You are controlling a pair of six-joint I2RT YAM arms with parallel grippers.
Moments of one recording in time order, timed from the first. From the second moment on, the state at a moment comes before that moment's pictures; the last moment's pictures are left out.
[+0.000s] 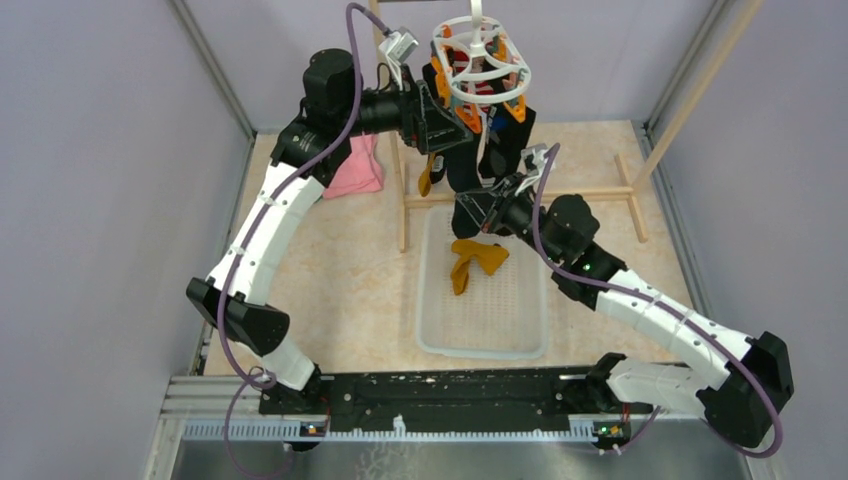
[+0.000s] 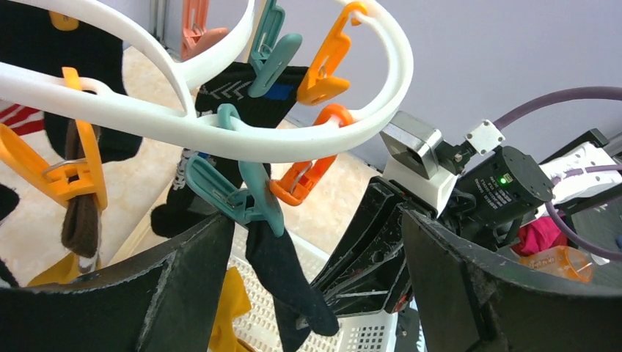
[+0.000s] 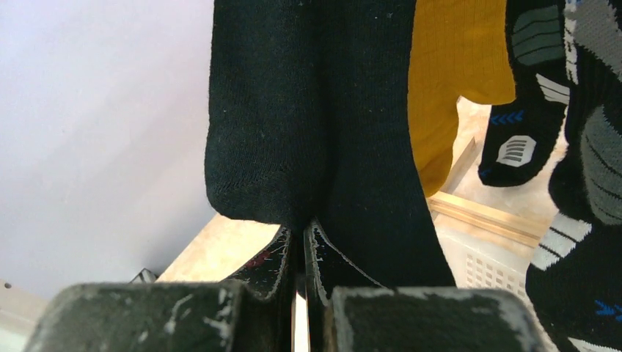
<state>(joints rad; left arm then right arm) -0.45 1.63 1.97 -0.40 0.84 -0.38 0.74 1.07 0.85 0.33 -0.04 0.47</state>
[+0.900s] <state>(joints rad) -0.46 1.57 1.86 -0.42 0.76 -0.33 0.74 1.08 0.85 0.32 -0.11 0.49</state>
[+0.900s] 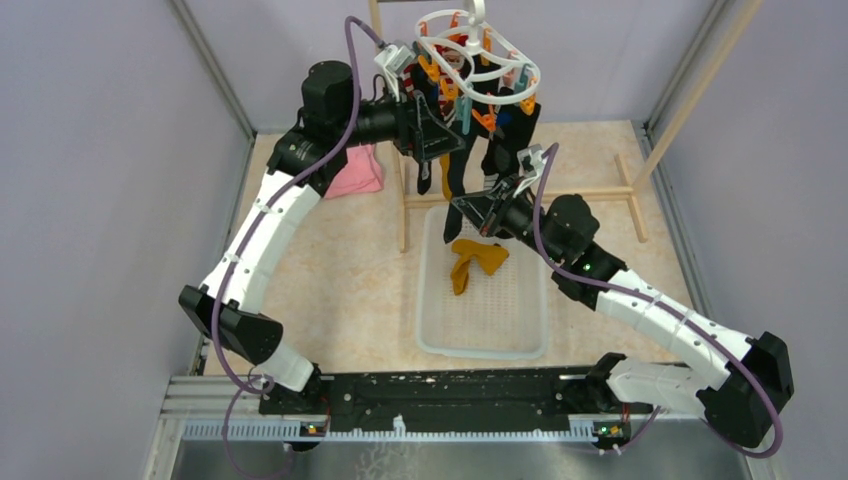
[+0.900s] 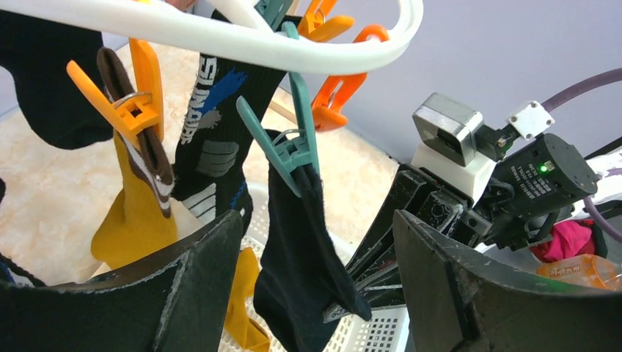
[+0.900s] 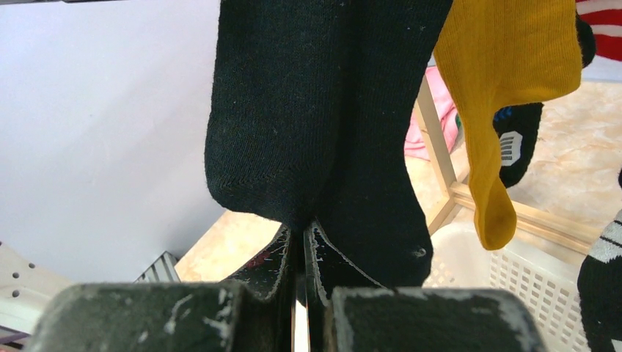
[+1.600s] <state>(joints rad) -0.46 1.67 2.01 -0.37 0.72 -0.40 0.74 1.09 0.87 0.31 -0.13 0.50</state>
